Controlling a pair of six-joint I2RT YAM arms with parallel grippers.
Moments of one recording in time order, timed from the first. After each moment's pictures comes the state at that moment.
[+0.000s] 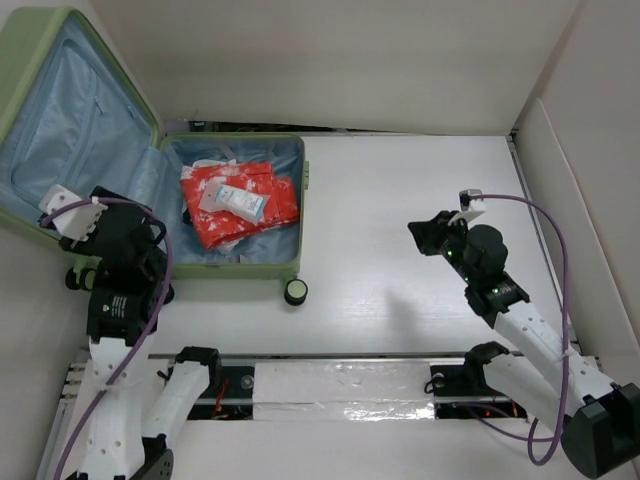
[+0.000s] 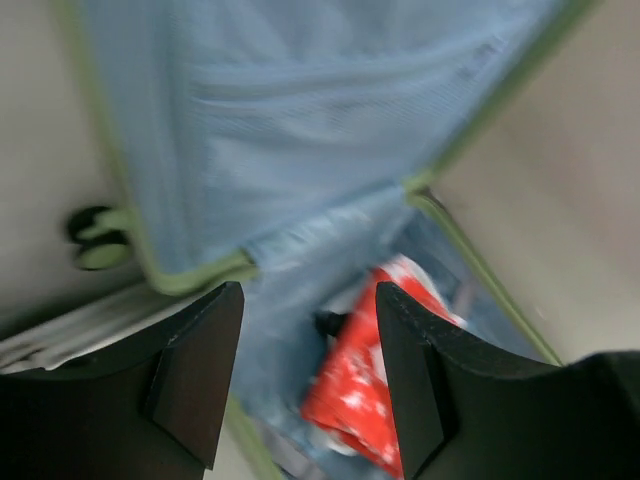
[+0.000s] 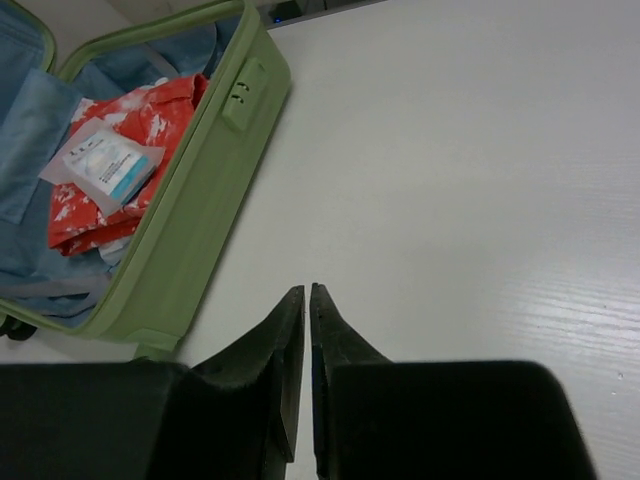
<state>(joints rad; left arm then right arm) -0.10 0.75 1.18 -0.63 -0.88 -0.58 0.37 0.82 0.52 0.17 -0.05 0.47</state>
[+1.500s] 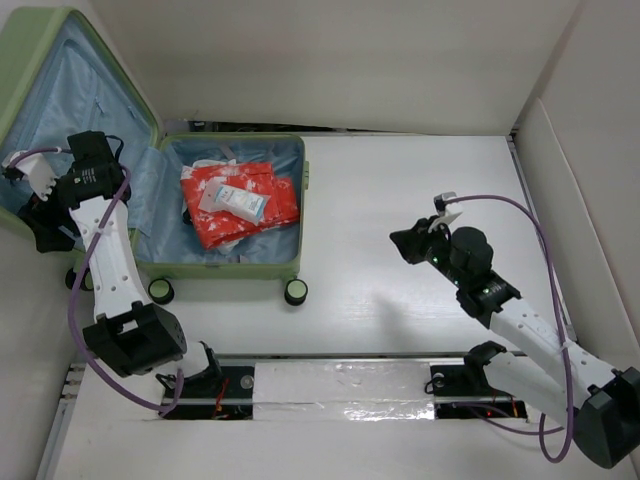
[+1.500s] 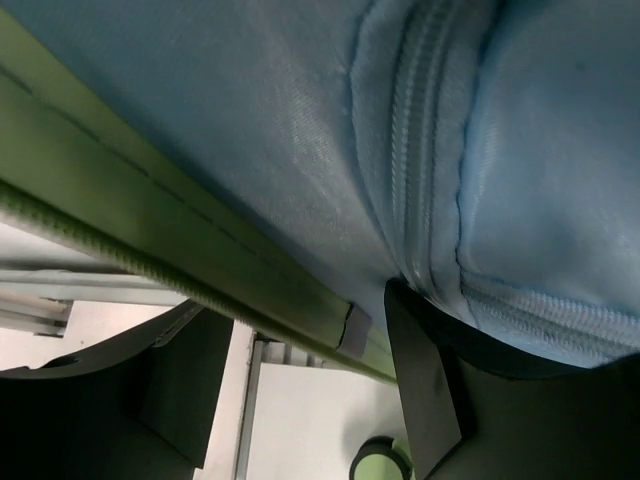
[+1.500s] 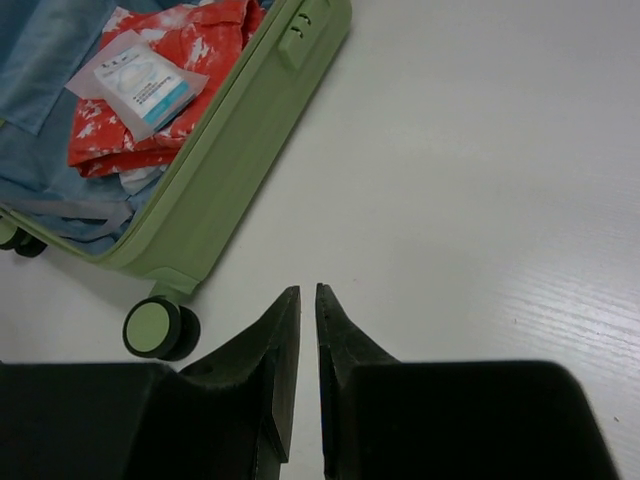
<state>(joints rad) 0.37 1.41 1.62 -1.14 -1.18 -0.71 0.51 0.87 0.53 0.16 -0.08 0.39</state>
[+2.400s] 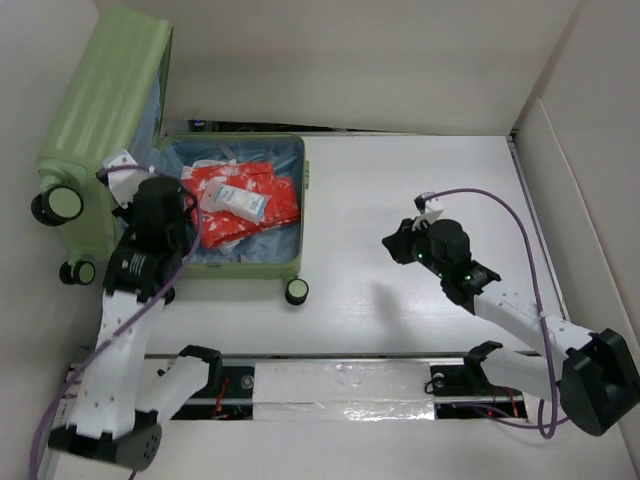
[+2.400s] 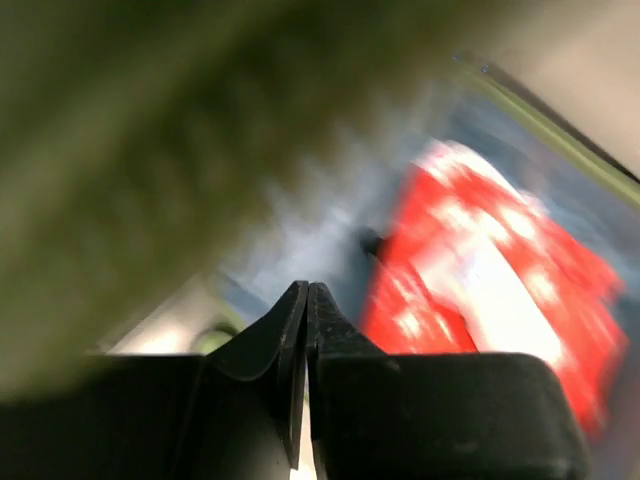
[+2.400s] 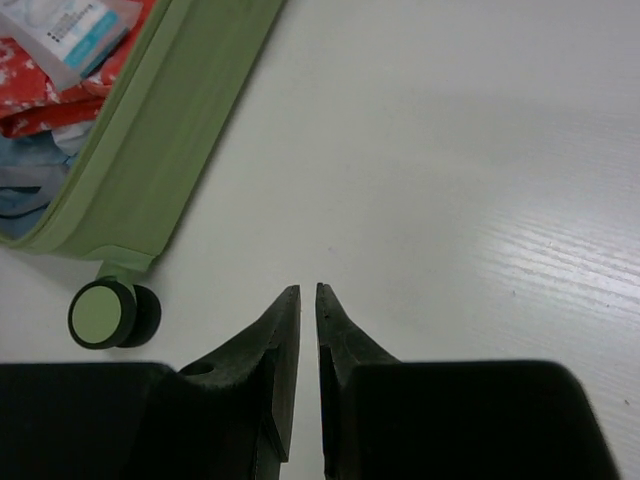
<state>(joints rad) -0.22 0.96 1.31 -0.83 -0.93 -0.49 0.53 1.05 0.56 0.17 -0.03 0.38</state>
